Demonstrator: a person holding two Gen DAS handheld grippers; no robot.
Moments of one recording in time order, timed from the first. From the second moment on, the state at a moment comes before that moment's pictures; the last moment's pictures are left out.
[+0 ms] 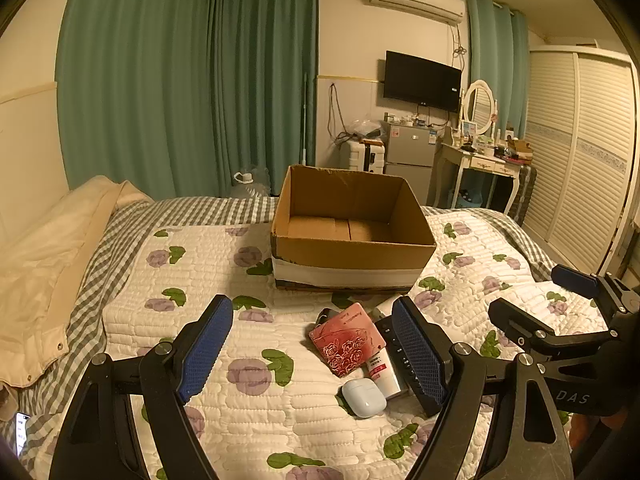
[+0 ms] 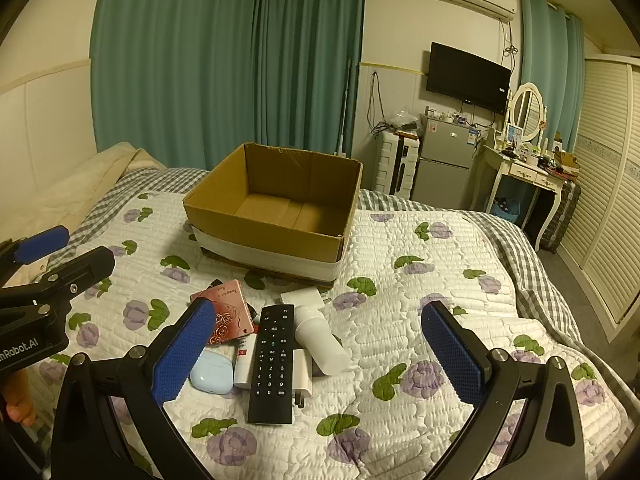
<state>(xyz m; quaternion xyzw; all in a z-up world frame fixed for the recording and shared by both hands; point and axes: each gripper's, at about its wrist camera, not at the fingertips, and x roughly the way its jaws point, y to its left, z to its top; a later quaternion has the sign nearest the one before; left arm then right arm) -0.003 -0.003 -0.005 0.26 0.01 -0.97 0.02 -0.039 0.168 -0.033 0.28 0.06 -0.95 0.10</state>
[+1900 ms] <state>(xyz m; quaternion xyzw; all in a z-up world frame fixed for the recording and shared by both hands) -0.062 0.059 -0.149 0.44 -0.10 -0.89 -0.03 -0.071 0.193 -0.068 0.35 0.03 -0.93 0.08</state>
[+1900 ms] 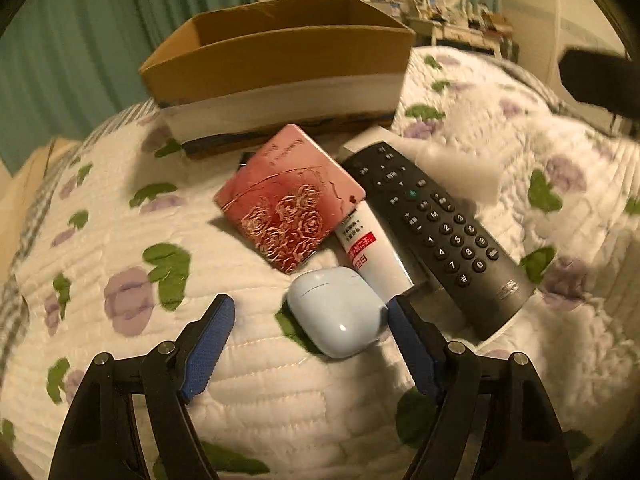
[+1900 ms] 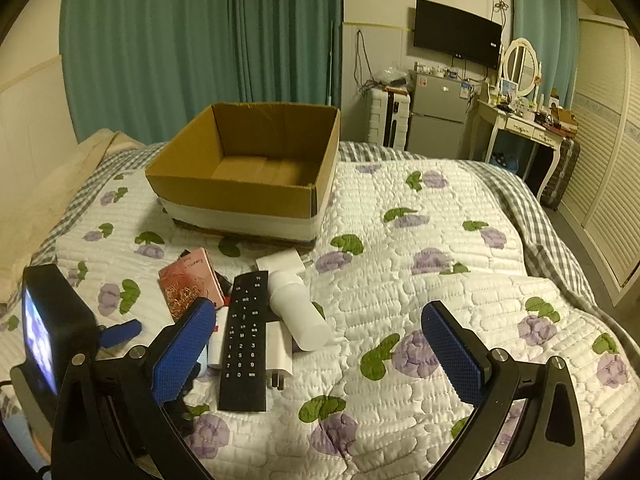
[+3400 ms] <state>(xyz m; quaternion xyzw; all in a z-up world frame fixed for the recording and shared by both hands) -0.041 0.006 -0.083 0.38 -0.02 -0.92 -0.04 -0.094 0.137 -0.145 0.45 0.11 -0.88 0.15</state>
